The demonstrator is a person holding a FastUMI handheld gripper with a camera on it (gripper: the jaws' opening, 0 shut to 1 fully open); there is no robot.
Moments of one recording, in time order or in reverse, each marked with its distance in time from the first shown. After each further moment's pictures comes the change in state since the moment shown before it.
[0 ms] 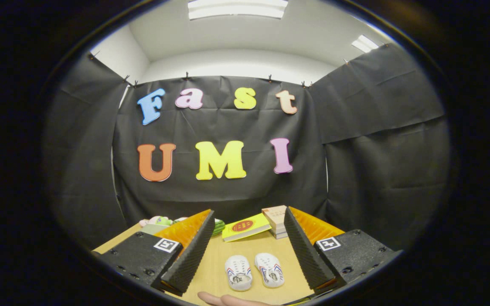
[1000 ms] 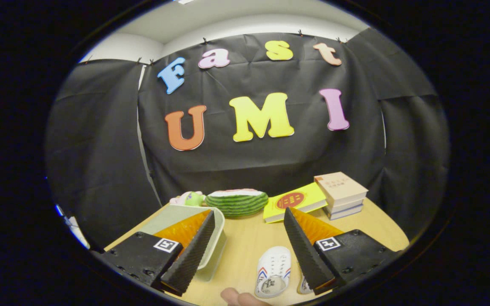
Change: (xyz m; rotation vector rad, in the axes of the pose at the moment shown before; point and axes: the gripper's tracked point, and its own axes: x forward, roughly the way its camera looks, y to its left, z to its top) arm 0.159 0.080 -0.117 0.109 0.346 0.371
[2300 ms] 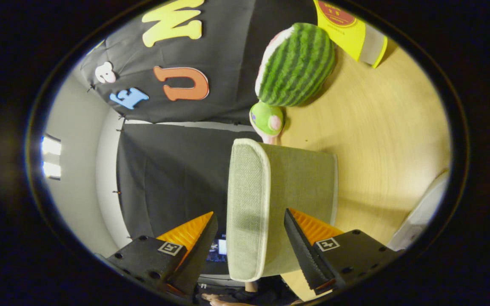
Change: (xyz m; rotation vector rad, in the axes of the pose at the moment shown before) arm 0.135 0.070 -0.114 0.982 0.822 0.900
